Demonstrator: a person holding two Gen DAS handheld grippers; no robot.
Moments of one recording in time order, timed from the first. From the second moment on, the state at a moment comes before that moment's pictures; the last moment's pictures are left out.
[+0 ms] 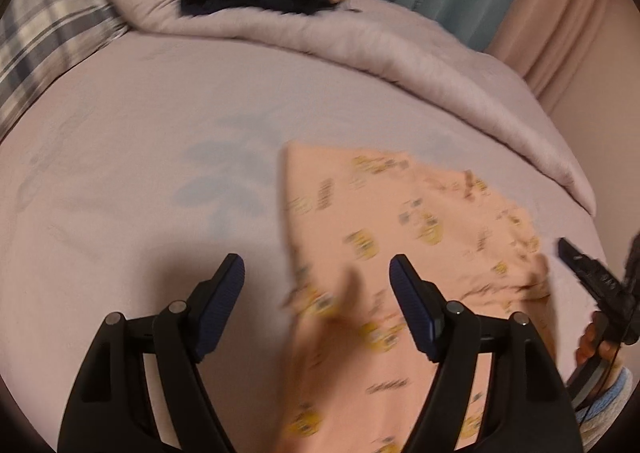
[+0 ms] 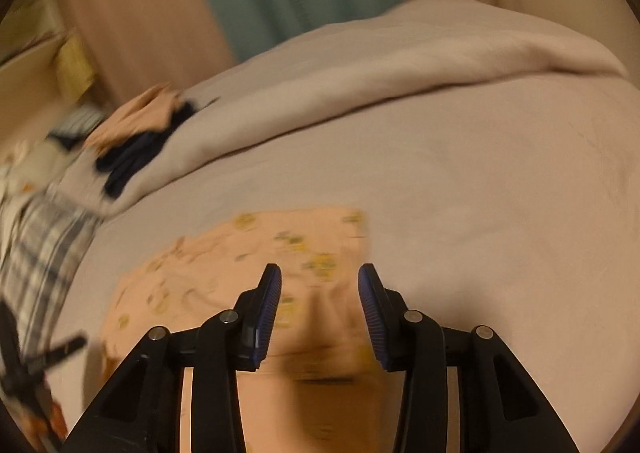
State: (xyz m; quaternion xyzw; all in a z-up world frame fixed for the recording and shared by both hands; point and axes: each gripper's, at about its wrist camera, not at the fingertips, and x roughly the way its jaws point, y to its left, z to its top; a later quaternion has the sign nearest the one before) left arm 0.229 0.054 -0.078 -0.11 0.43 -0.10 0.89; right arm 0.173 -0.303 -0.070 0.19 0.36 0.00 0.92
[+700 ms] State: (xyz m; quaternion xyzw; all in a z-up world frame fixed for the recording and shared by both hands) left arm 0.238 0.040 -0.119 -0.05 0.49 -0.14 0.86; right arm 0.209 -0.316 -0.096 0.13 0.43 -0.02 0.89
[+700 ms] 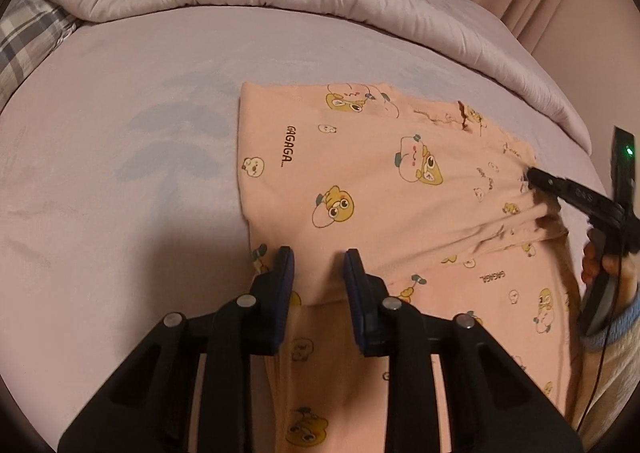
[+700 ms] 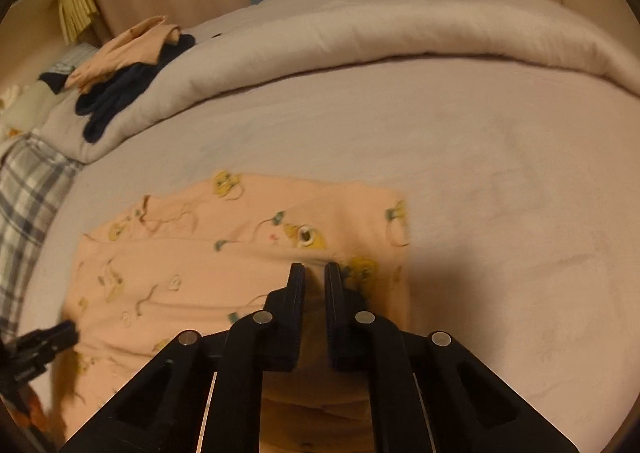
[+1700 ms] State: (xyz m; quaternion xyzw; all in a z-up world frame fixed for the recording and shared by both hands) left arm 0.052 0.107 -0.105 -0.19 0.49 -0.14 0.84; right arm 0.008 -0.327 -0.078 0.17 0.47 0.05 0.86
